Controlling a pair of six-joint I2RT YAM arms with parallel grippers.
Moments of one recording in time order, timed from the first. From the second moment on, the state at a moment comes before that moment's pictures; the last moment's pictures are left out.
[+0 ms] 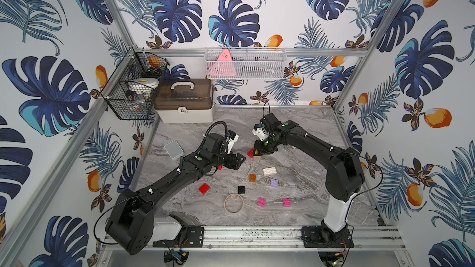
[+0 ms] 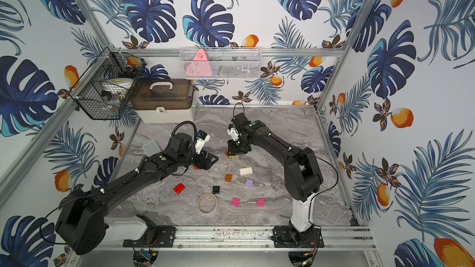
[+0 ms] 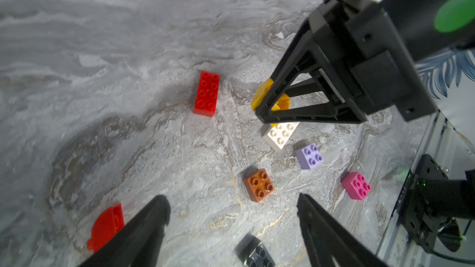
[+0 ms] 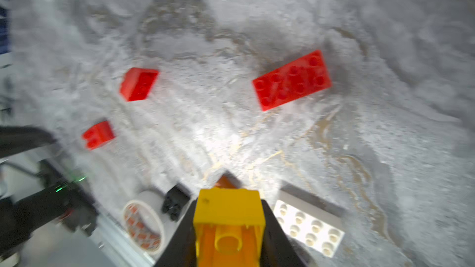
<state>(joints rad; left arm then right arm) -0.47 1.29 0.83 -0.20 0.32 -0.12 0.58 1.86 1.56 -0.89 -0.37 0.23</state>
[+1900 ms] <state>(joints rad) -0.41 1.19 0.70 0.39 0.73 0.01 0.50 1.66 1.26 -0.16 -1.24 0.79</state>
